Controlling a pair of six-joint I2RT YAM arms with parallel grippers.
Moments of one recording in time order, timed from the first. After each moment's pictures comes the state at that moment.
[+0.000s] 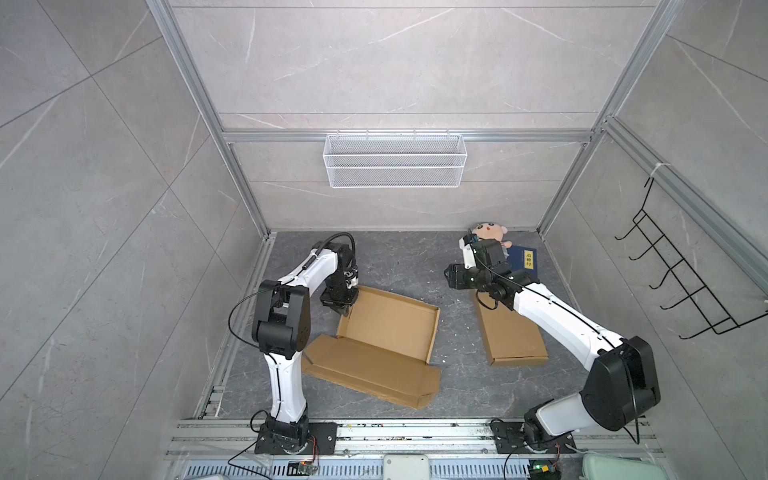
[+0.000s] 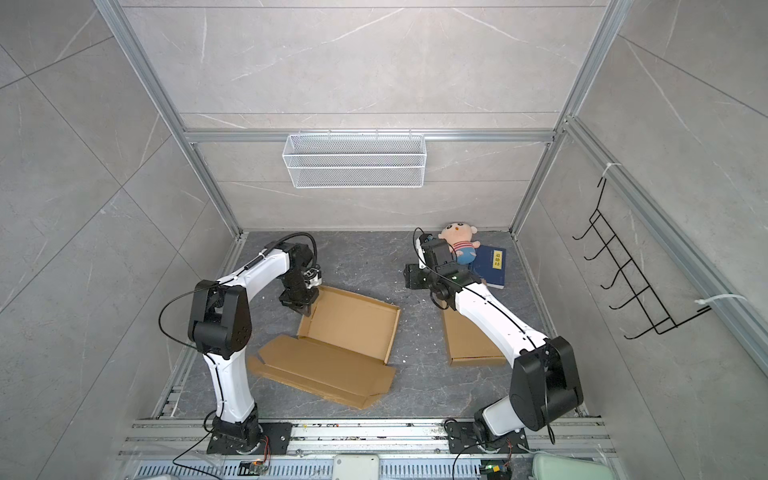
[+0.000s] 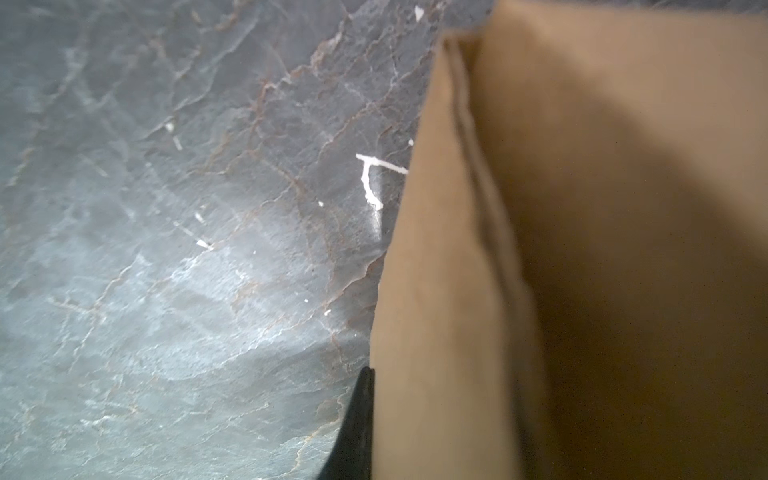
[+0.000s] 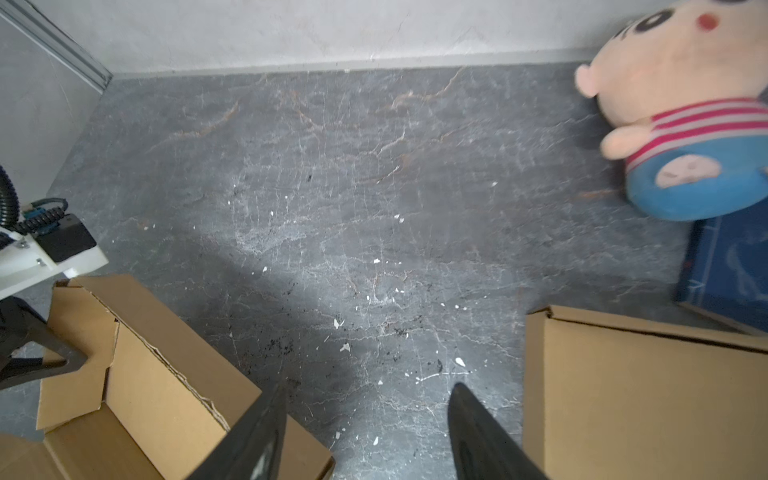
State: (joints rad) left arm -0.28 2.02 1.61 -1.32 0.14 0.08; right arm 0.40 1.51 1.18 -0.41 -0.03 0.27
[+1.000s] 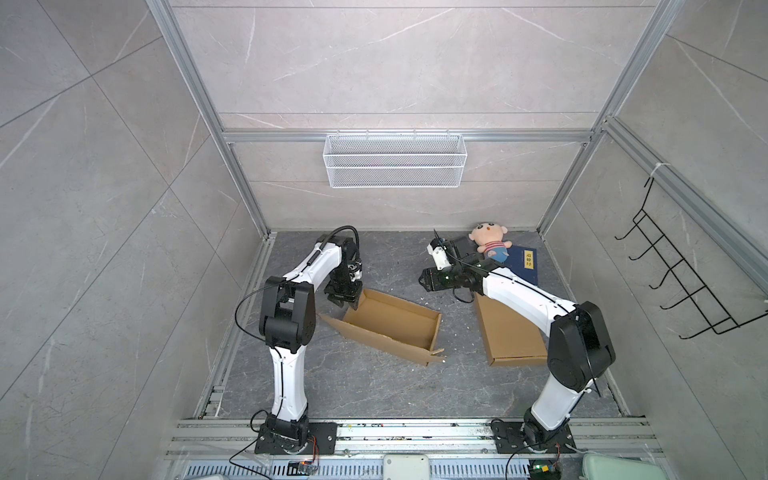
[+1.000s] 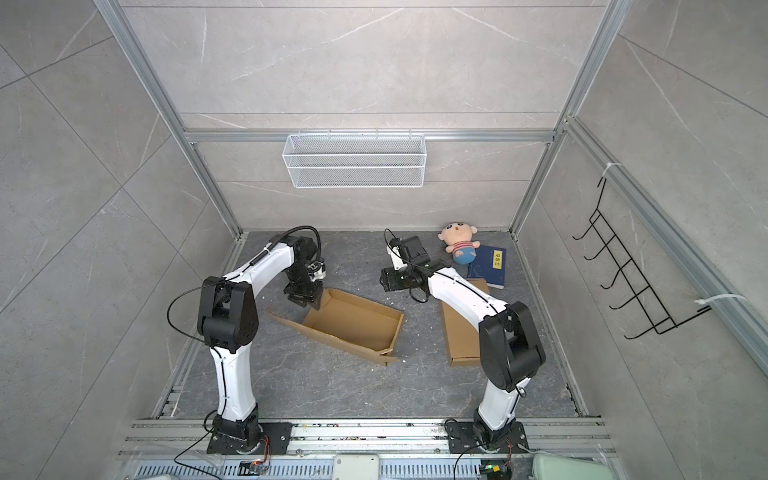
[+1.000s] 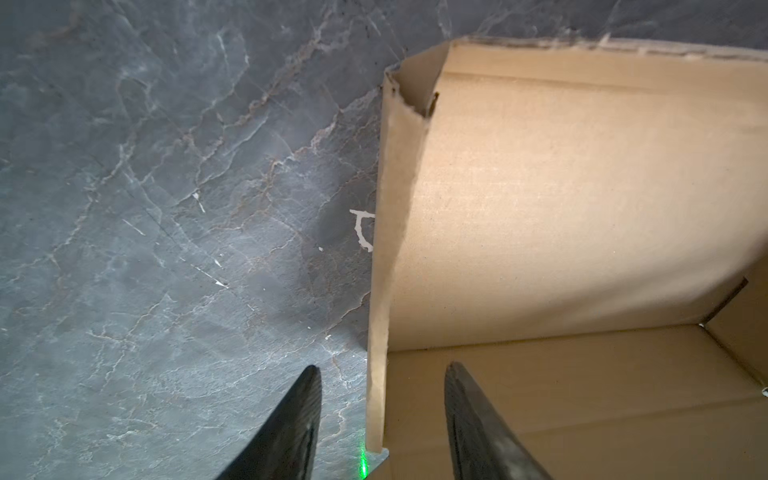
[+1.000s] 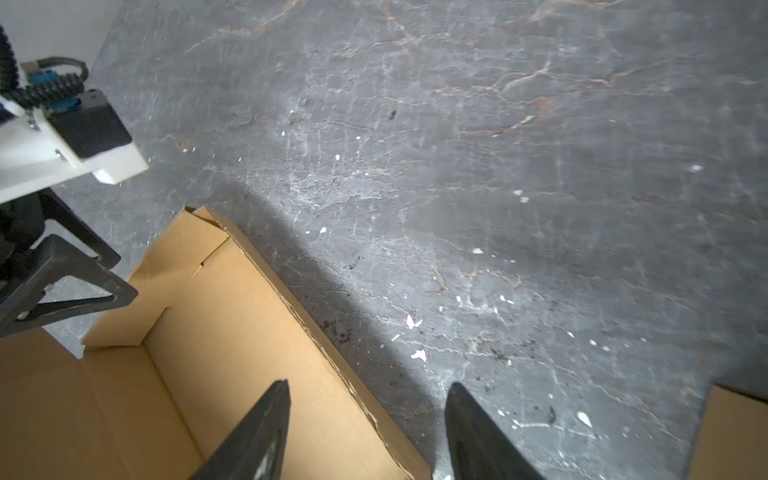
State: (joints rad) left arm -0.29 2.08 1.74 -1.35 0.14 0.07; right arm 0.49 1.78 1.39 -0.49 -0.18 0.20
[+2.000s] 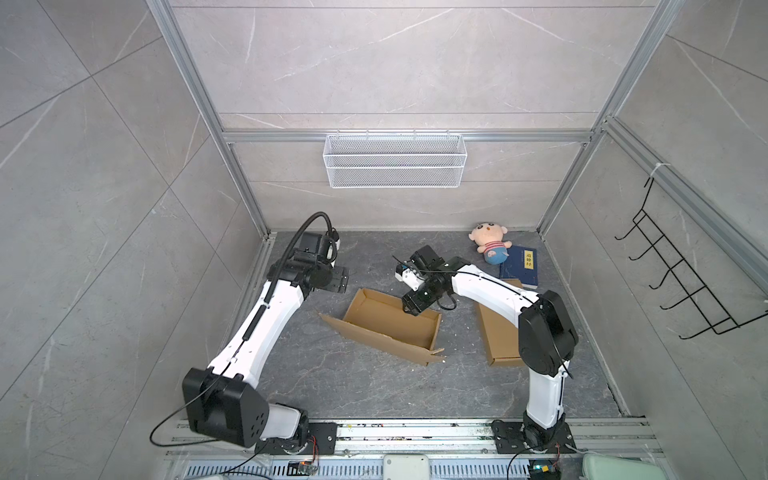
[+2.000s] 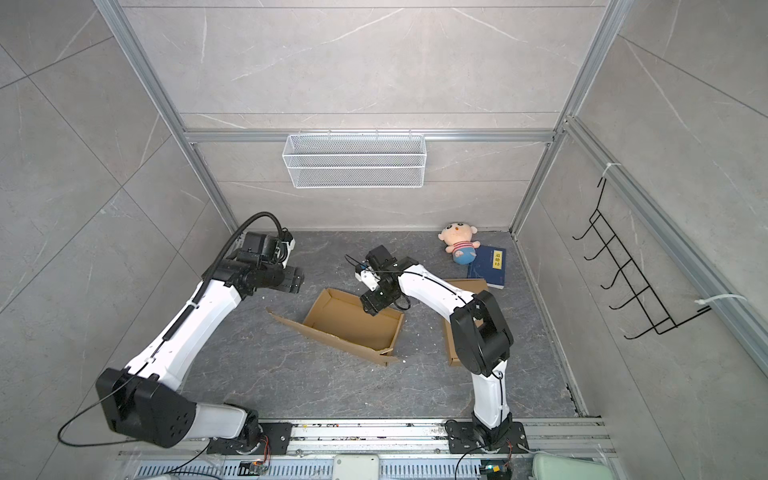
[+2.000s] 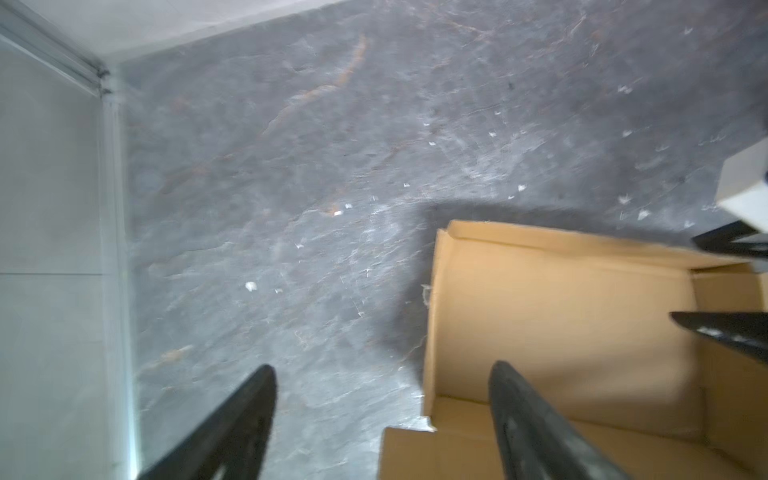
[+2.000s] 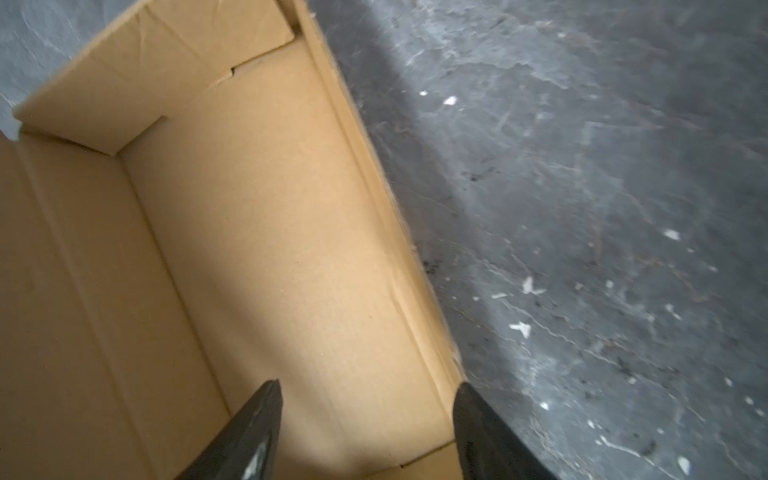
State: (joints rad) left arm -0.28 1.33 1.29 -0.81 -0.12 0.03; right arm 0.65 1.98 1.60 -0.82 -0.19 -0.11
